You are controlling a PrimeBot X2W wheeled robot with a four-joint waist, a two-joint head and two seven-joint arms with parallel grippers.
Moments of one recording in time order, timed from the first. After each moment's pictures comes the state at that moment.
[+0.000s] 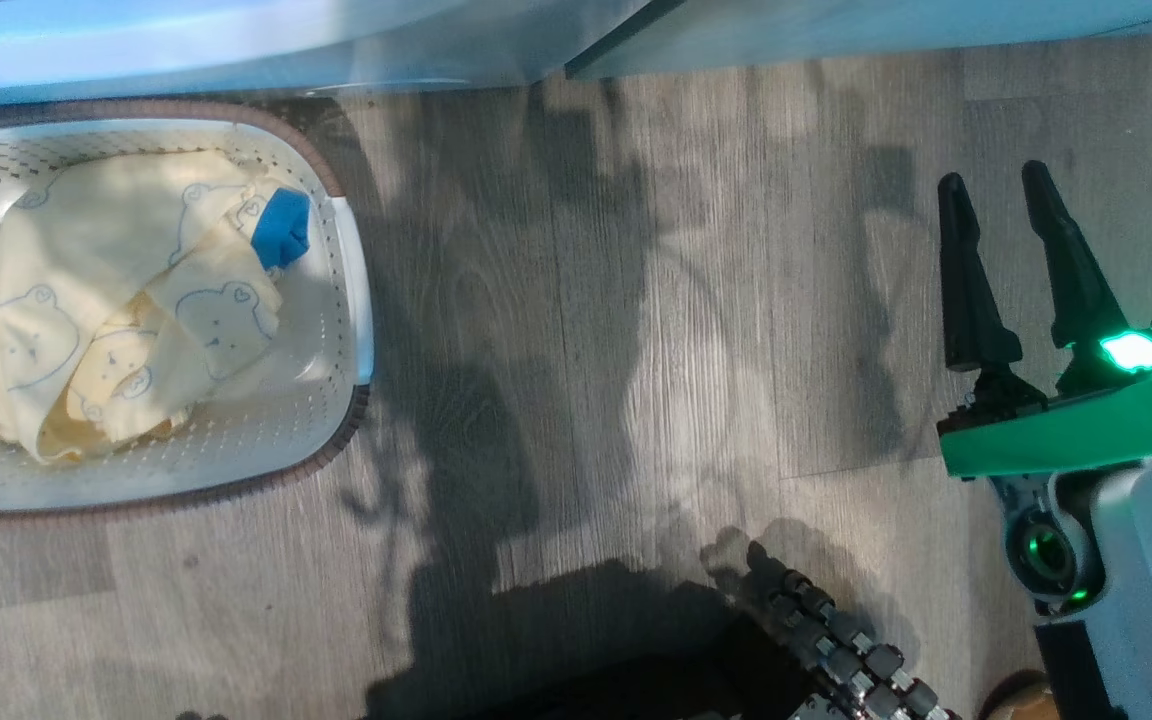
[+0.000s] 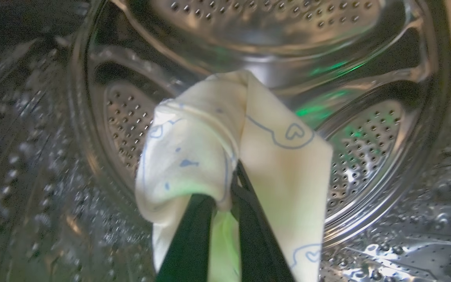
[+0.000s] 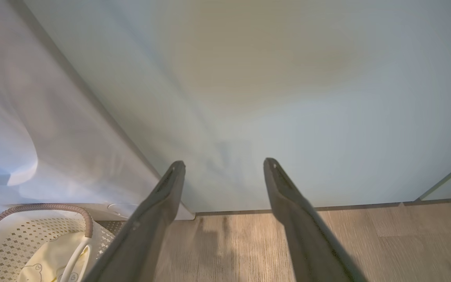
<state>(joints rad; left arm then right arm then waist) -1.51 0.54 -0.08 0.69 -0.28 -0.09 -0.26 -0.38 -0.05 0.20 0.09 0.40 0.13 -0.26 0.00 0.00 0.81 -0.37</state>
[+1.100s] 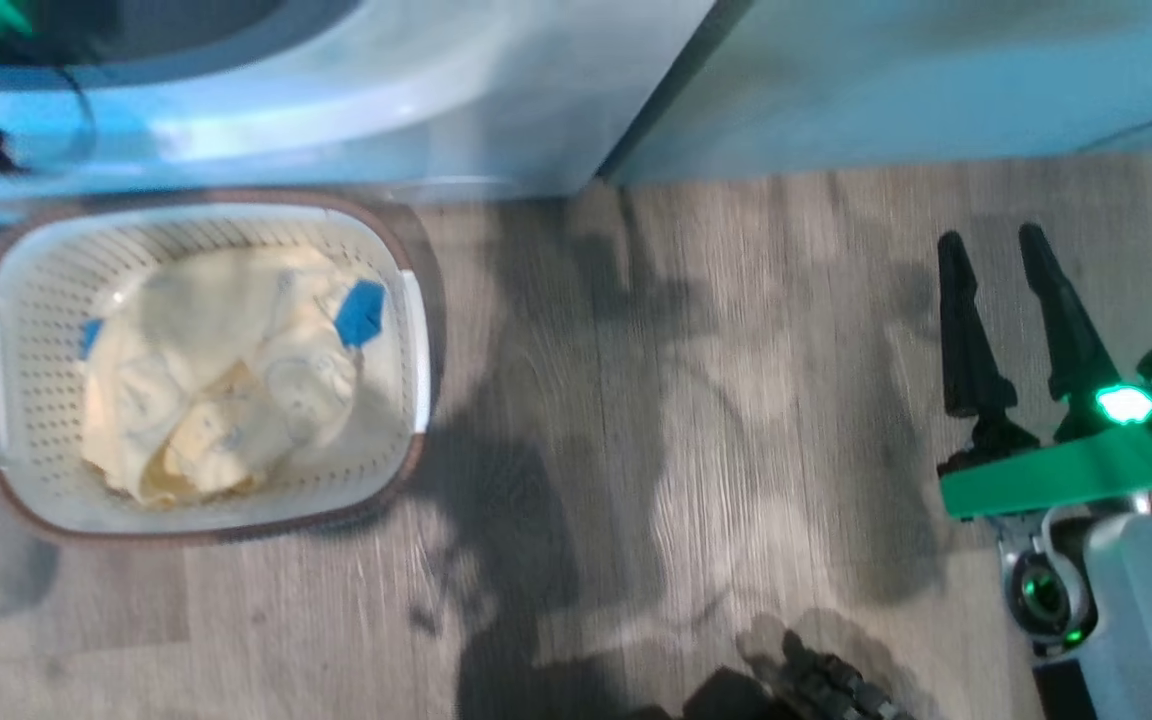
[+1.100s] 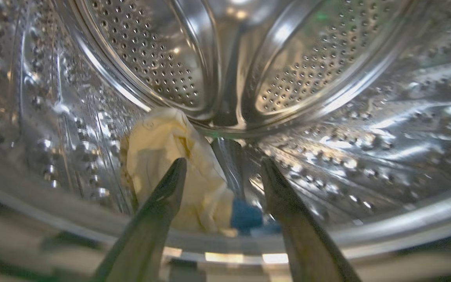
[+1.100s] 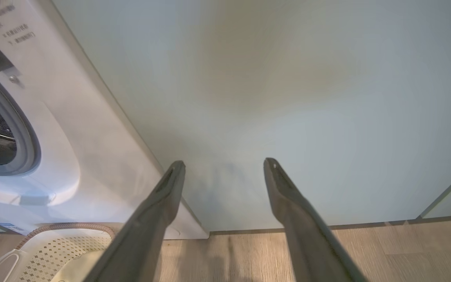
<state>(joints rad) -1.29 0.41 -0.13 1.06 -0.32 -0.13 -0.26 -0.32 -0.05 0.19 0.12 0.39 0.13 -0.26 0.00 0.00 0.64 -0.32</state>
